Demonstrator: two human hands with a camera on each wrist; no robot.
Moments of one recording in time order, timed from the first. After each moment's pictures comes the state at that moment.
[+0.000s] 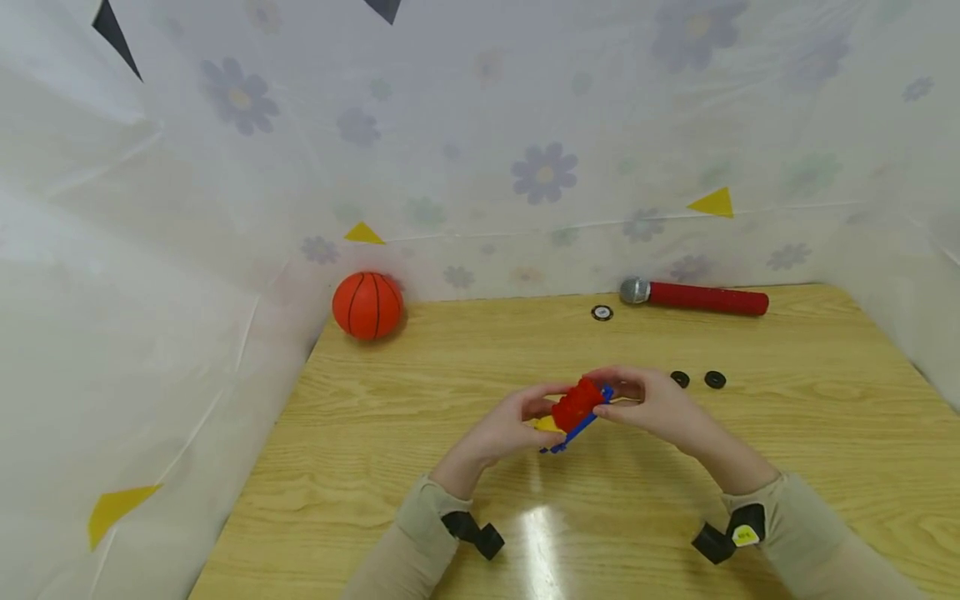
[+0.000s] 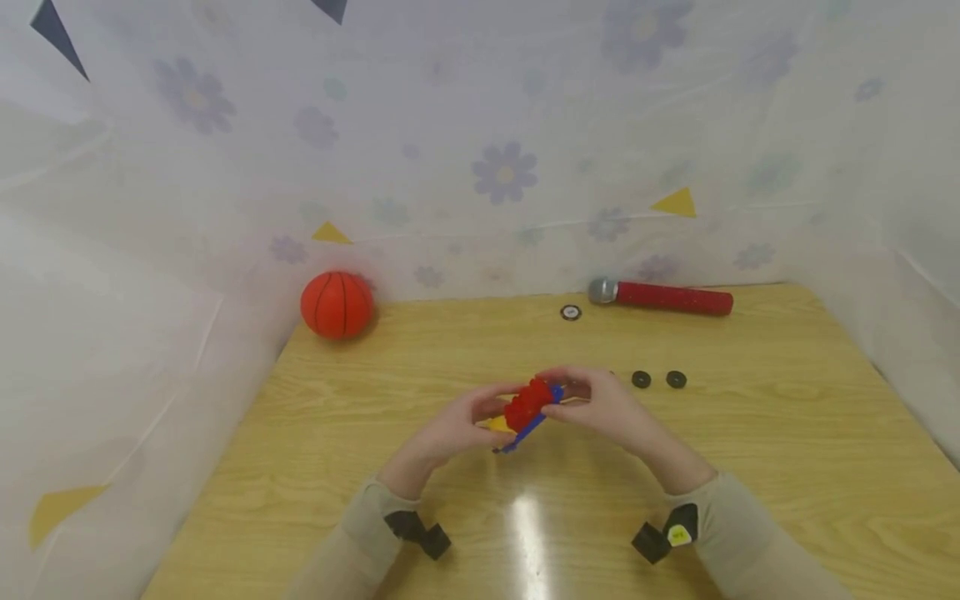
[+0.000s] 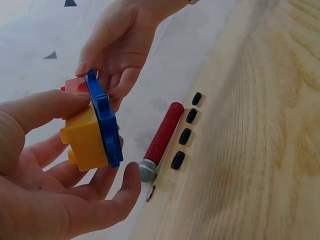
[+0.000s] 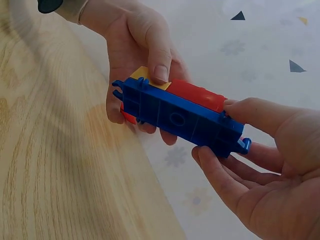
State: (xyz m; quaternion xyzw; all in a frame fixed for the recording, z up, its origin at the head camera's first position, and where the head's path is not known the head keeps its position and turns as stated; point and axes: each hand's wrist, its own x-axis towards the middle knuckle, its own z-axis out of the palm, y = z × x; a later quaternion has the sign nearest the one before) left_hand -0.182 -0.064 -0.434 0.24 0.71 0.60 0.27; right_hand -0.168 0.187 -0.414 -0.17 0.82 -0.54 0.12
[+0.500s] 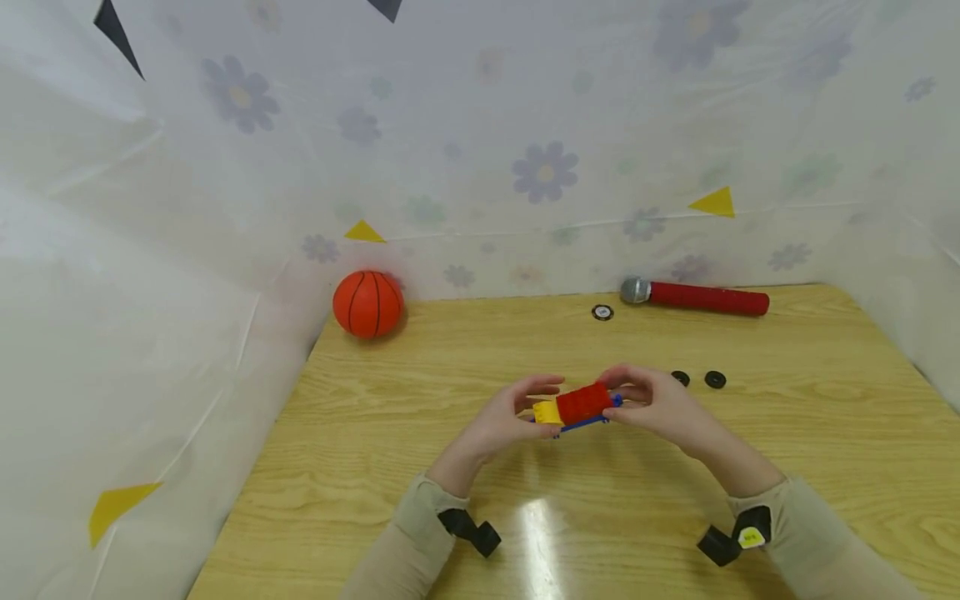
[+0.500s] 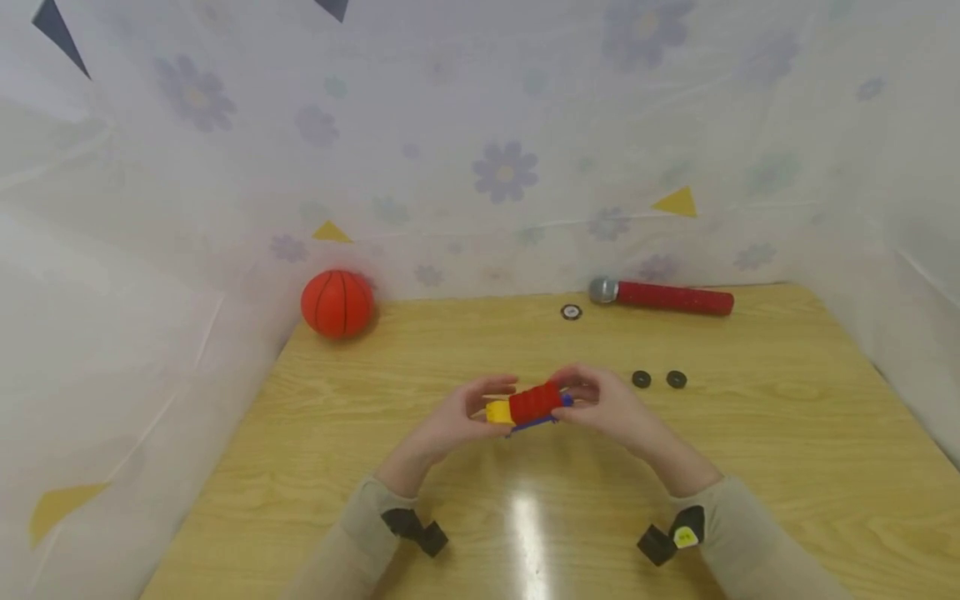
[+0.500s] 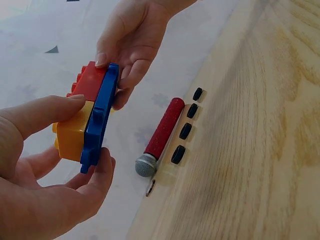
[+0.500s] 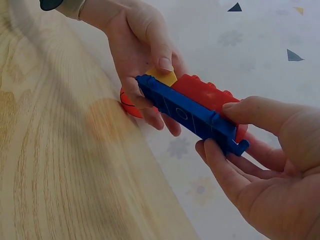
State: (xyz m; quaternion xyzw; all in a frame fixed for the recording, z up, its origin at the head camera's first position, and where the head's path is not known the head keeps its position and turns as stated) left_hand -0.184 -0.068 -0.435 0.19 0.73 0.61 0.23; right_hand -0.167 0.196 -0.422 -0.15 0.79 -0.58 0.13
